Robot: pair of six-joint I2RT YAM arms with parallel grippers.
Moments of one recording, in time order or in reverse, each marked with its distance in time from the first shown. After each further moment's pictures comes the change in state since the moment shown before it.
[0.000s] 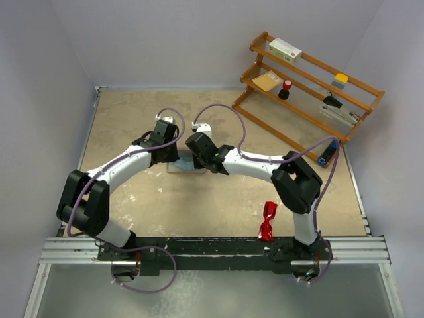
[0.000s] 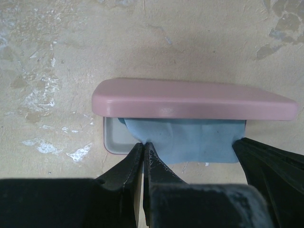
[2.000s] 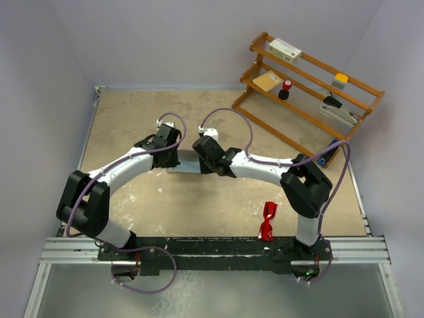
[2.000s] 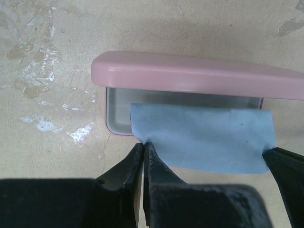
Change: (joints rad) left arm -0.033 -0.001 -0.021 -0.066 -0.032 -0.045; right arm -0.008 -0.083 -0.108 -0.047 -0.047 0.035
